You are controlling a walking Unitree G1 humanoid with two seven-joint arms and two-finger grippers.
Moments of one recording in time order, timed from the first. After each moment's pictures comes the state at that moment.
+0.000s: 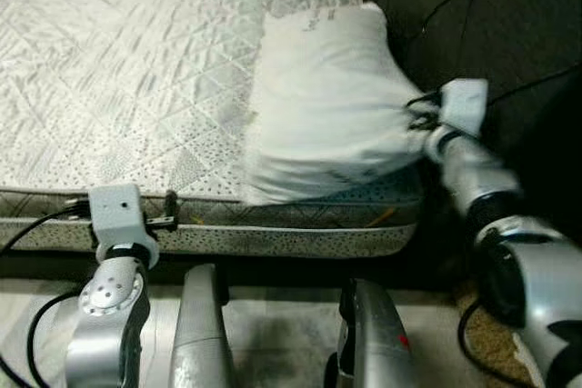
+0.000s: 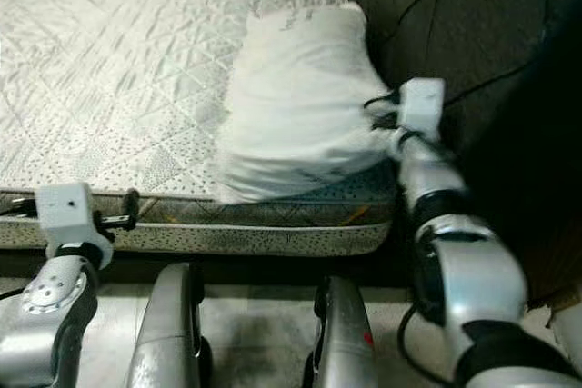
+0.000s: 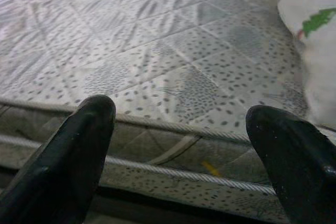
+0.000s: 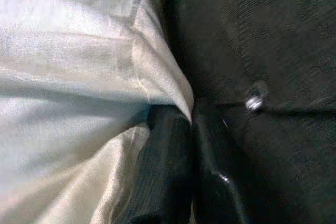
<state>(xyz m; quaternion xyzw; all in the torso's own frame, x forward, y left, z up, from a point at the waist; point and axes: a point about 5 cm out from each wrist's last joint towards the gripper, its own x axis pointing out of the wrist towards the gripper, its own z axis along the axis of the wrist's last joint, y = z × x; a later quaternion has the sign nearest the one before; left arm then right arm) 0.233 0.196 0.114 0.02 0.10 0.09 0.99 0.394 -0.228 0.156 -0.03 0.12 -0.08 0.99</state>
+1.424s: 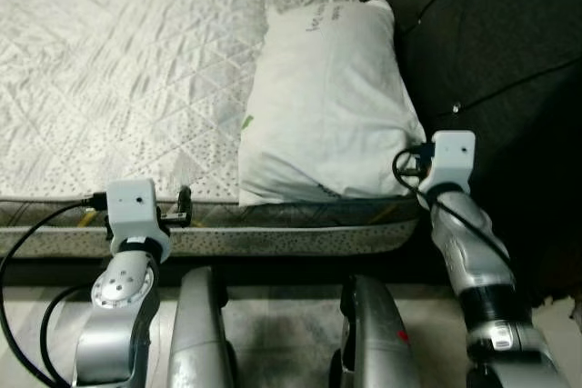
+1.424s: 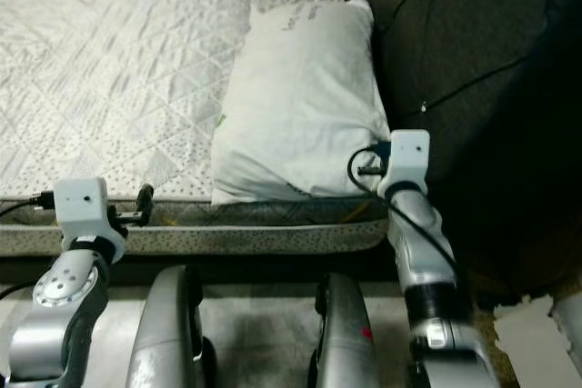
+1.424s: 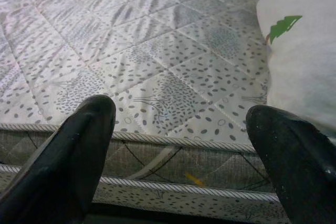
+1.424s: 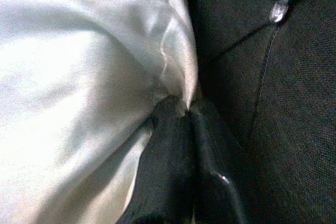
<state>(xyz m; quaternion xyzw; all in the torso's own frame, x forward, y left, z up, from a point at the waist) 0.241 0.187 0.115 0.02 0.10 0.06 0.99 0.340 -0.204 0.114 -0.05 0.10 -0.04 0.99</state>
